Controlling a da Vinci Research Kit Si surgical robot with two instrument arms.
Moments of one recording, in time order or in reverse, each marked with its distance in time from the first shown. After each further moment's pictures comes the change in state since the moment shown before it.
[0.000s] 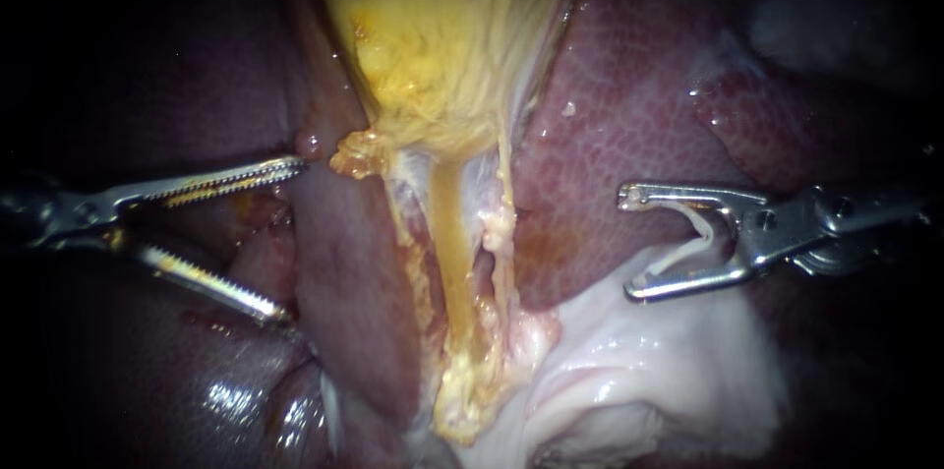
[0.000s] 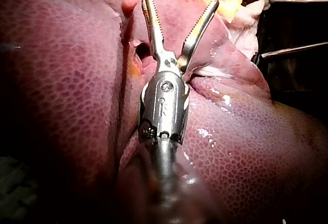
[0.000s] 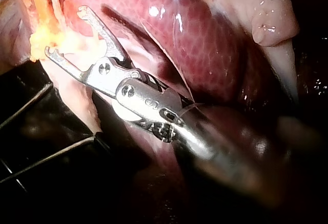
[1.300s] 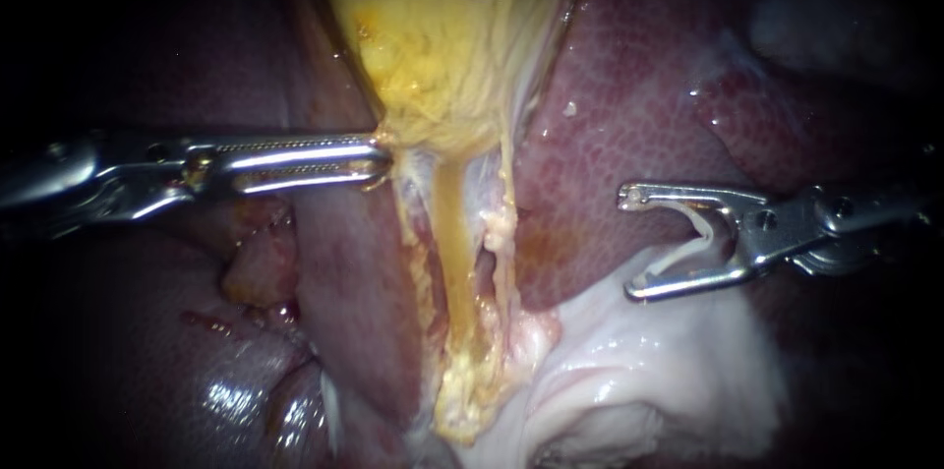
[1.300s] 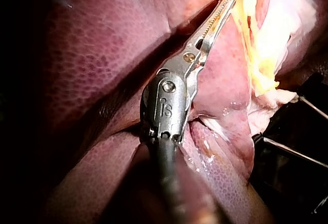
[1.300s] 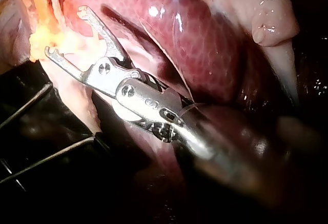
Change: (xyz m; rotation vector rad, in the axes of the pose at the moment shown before) right arm 0.000 0.000 0.000 0.000 0.000 0.000; left arm -0.001 0.003 0.004 -0.105 -0.023 -0.292
